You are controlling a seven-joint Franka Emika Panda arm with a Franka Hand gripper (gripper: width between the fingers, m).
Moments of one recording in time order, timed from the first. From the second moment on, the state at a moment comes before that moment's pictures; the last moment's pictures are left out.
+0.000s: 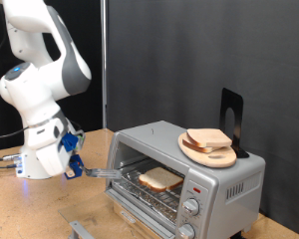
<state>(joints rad) 0.21 -0.32 -0.49 -2.79 0.53 2.53 -0.84</state>
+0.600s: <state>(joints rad) 0.19 -0.40 -0.57 -2.76 0.56 2.37 -0.88</state>
